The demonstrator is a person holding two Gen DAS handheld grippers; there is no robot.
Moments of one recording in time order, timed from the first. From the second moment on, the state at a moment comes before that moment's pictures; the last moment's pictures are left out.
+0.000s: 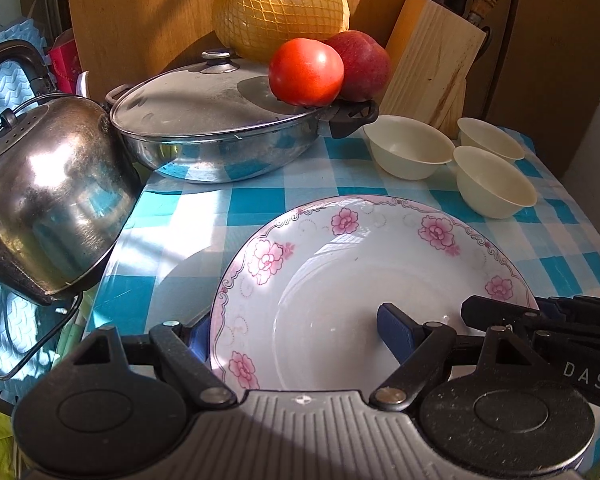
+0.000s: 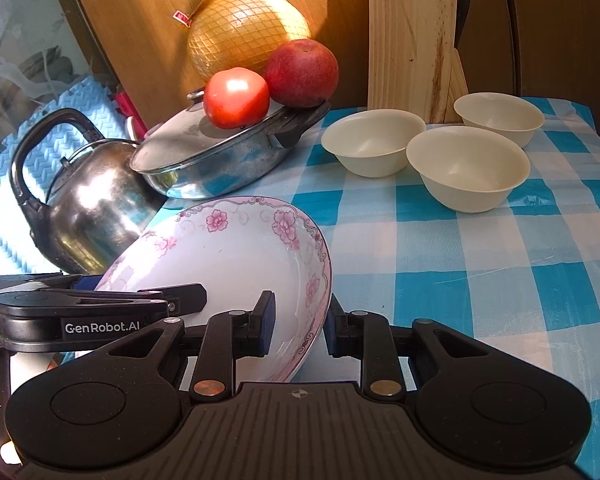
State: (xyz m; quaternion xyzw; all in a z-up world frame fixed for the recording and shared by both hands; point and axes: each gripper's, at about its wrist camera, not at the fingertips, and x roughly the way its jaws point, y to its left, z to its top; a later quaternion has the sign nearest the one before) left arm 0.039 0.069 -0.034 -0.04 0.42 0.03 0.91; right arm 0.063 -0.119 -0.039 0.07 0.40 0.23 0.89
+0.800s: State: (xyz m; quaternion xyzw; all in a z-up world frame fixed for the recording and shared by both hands) left arm -0.023 0.067 -0.039 -0.04 0.42 0.03 0.91; right arm -0.002 -0.122 -0.039 0.06 0.40 0.24 0.88
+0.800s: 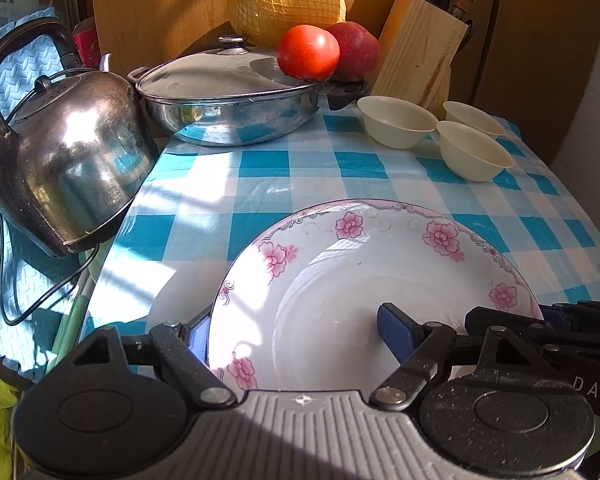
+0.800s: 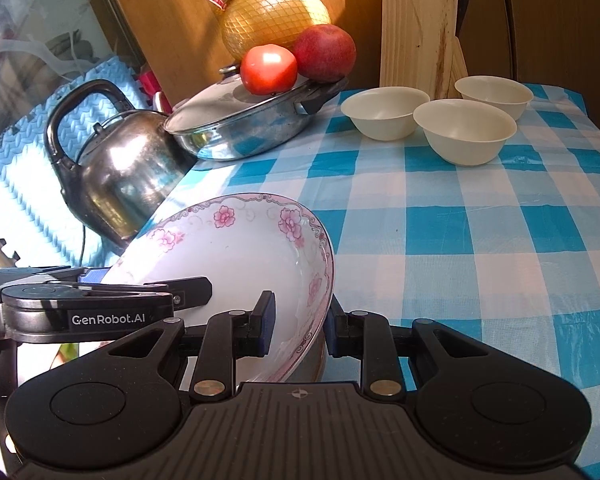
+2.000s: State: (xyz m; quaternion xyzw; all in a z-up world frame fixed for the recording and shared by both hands) left arm -0.048 0.060 -0.040 -0.03 0.41 0.03 0.91; right arm -0.045 -0.130 -0.037 0.01 0.38 0.23 0.90
